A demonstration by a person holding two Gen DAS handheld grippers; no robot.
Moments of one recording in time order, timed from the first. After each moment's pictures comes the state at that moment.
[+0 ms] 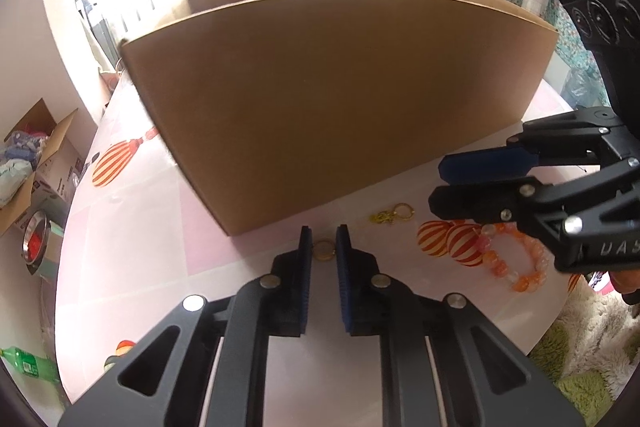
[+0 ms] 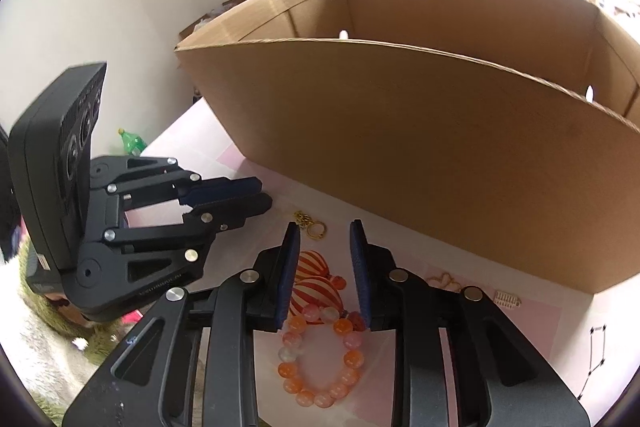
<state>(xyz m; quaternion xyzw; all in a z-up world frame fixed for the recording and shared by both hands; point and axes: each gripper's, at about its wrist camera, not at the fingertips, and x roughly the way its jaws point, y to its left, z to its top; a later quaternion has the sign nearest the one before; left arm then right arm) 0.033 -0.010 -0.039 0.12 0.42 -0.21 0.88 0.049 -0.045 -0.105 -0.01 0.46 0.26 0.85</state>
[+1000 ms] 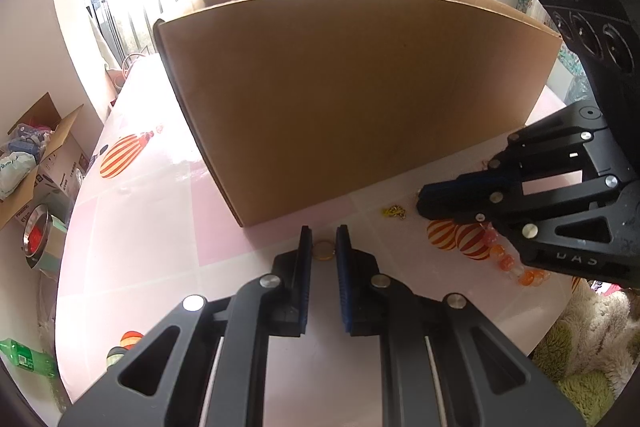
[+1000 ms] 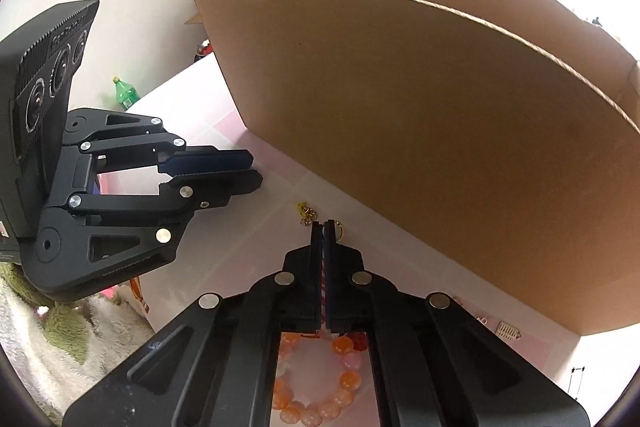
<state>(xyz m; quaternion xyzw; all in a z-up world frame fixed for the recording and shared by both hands) 0.027 -0.008 -0.043 0.11 0.41 -0.20 0.88 0.069 -0.027 -0.117 -0.09 0.47 0.27 0.84</state>
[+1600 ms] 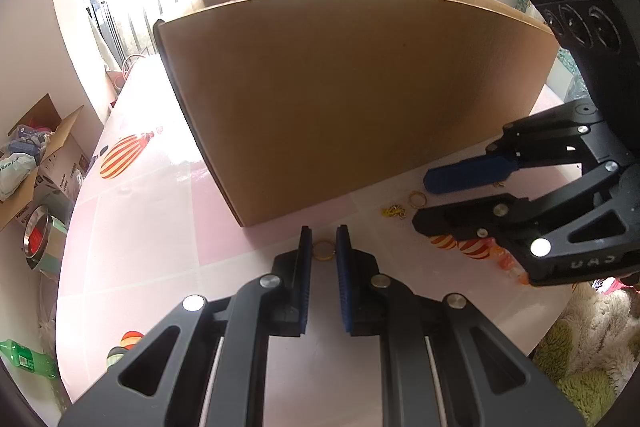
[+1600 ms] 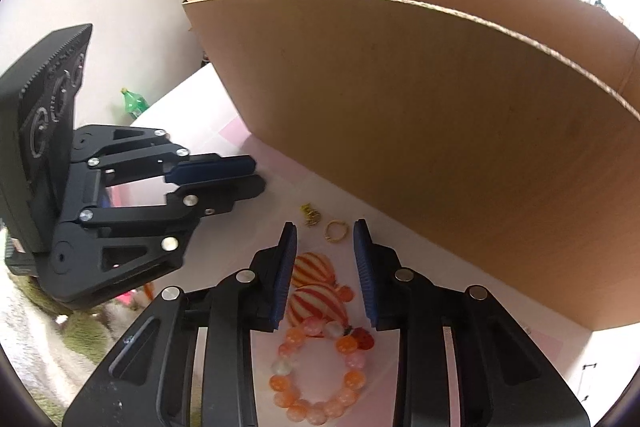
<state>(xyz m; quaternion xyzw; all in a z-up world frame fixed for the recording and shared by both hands) 0.027 -0.008 -0.044 0.11 0.41 -0.20 0.88 0.086 -0.033 -0.117 -0.05 0.49 0.28 0.82</state>
